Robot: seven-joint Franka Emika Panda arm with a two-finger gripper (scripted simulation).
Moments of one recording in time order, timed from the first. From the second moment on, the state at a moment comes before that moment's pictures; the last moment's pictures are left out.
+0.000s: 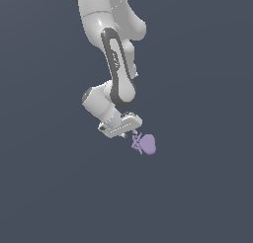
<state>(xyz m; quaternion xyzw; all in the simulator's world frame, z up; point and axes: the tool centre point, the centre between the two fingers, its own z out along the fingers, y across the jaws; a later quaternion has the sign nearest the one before) -0.026 0.017 0.050 -0.94 0.04 -0.07 0.33</state>
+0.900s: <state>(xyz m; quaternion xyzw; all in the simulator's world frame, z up) -0.022 0.030 0.033 -0.94 0.05 -0.08 0.34</state>
